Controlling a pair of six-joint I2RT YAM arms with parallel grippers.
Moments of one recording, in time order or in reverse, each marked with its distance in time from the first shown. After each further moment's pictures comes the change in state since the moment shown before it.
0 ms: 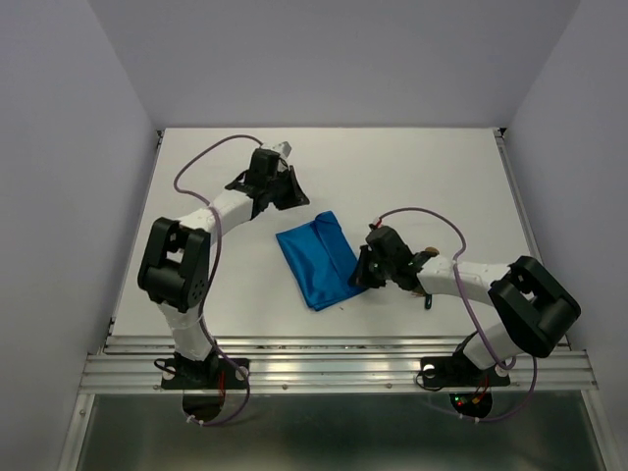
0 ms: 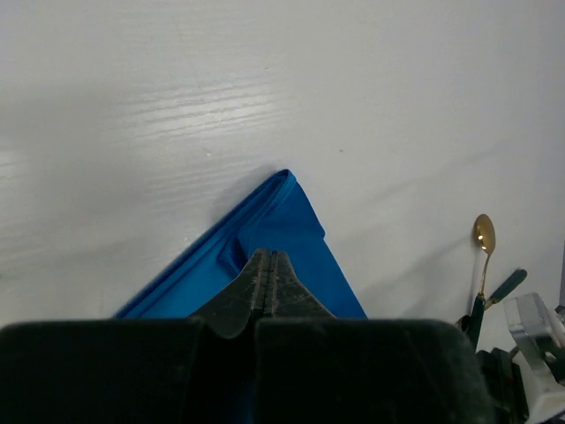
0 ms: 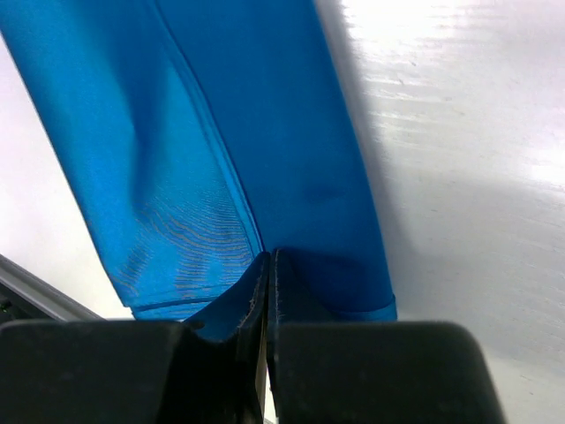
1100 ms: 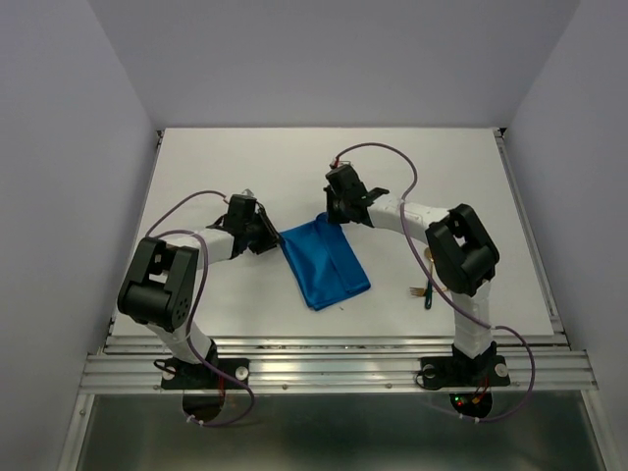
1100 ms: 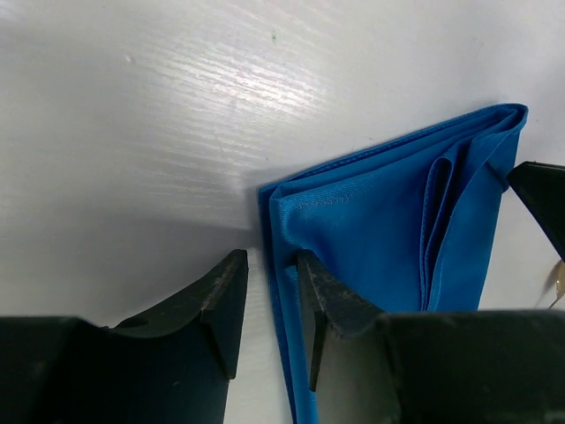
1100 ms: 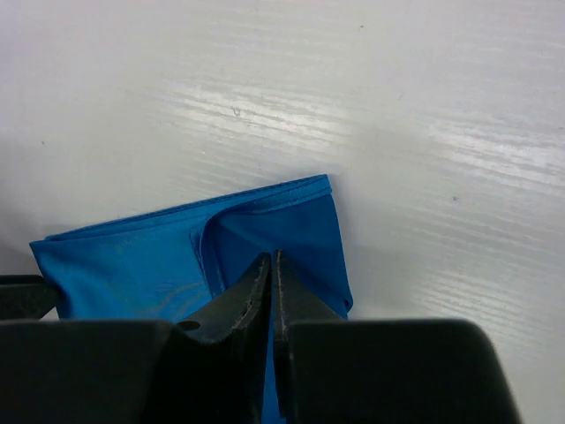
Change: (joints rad) left arm 0.085 -0.240 -0.504 0.123 -0.167 -0.219; right arm -0.062 0.549 0.809 -0.218 0.212 -0.352
